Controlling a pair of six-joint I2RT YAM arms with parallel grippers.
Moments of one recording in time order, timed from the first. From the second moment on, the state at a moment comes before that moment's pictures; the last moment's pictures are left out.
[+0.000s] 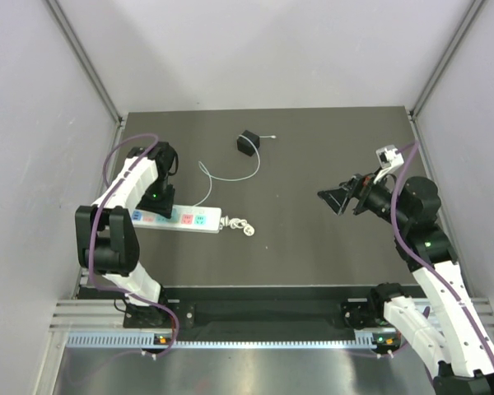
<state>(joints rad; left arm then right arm) -0.09 1.65 1.30 -1.23 -0.31 -1.68 0.21 0.67 0.78 -0.28 -0.51 0.40</state>
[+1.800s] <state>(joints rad) -0.08 1.65 1.30 -1.16 -0.29 -1.58 0.21 0.82 0.78 -0.27 -0.52 0.43</state>
